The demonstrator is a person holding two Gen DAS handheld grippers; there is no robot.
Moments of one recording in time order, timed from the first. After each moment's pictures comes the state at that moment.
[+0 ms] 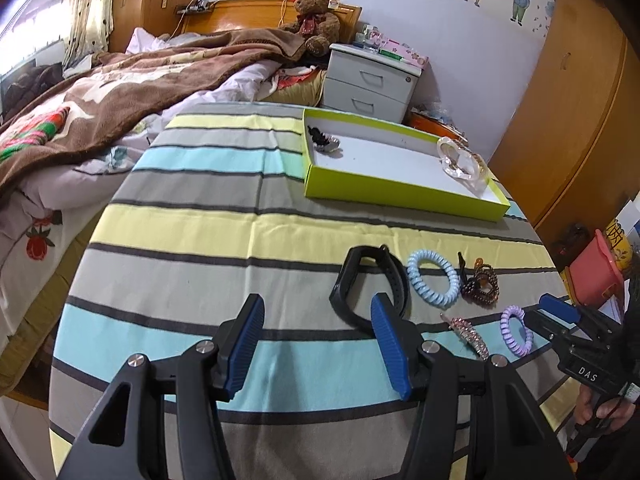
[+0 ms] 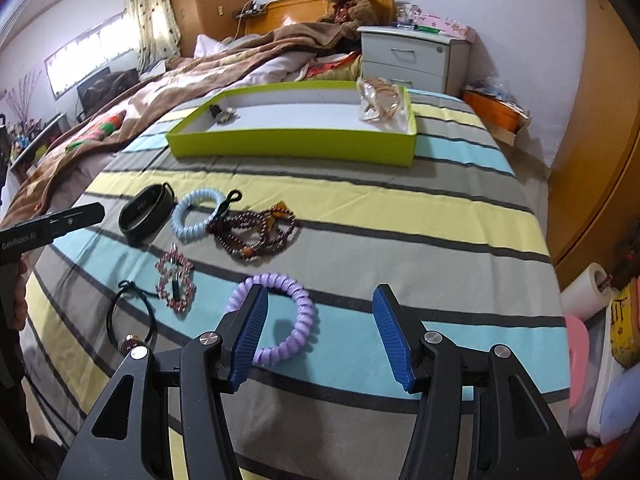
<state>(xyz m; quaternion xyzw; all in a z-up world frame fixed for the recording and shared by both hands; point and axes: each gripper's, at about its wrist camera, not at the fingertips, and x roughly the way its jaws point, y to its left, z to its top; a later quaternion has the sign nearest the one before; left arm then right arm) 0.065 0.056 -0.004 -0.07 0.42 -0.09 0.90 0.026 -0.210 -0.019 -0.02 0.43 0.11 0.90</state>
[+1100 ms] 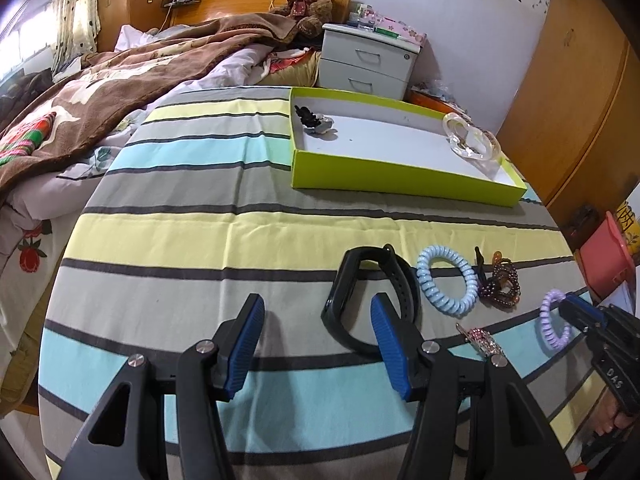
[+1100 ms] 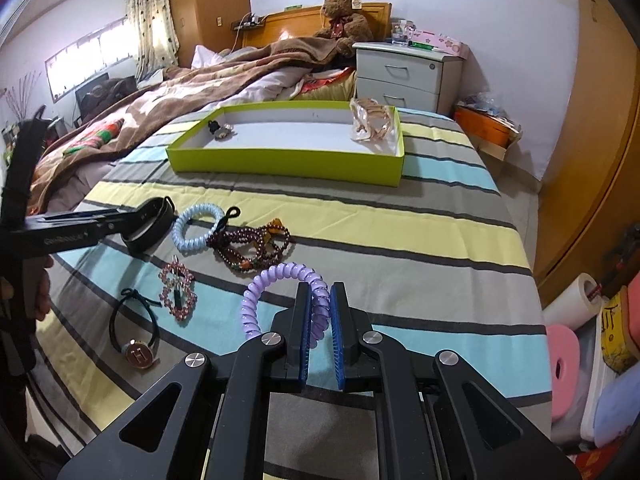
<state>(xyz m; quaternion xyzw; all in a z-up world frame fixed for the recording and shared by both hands) 0.093 0.034 -0.019 -0.04 0.45 -0.09 0.89 0.017 -0.213 -0.004 -0.02 0.40 0.09 0.91</state>
